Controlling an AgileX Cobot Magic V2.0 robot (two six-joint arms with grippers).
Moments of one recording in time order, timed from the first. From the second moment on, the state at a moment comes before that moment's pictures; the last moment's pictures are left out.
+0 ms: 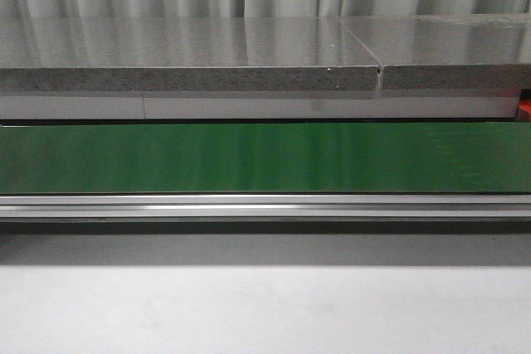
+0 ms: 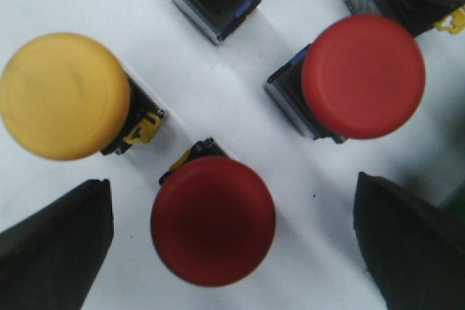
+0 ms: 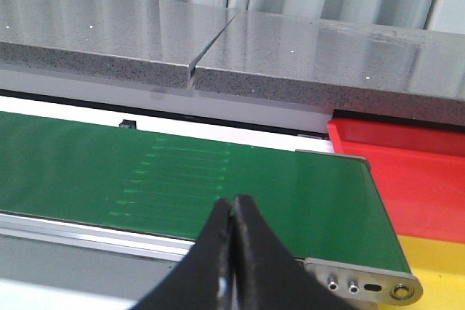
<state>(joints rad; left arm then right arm) 0.39 1.48 -0.76 0.15 0.54 -0.50 0.04 -0.01 0.03 -0.09 0.09 0.04</state>
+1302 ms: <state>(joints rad) 0.39 1.35 -0.78 0.13 0.64 -0.48 0.04 -0.01 0.03 -0.09 0.09 0.04</state>
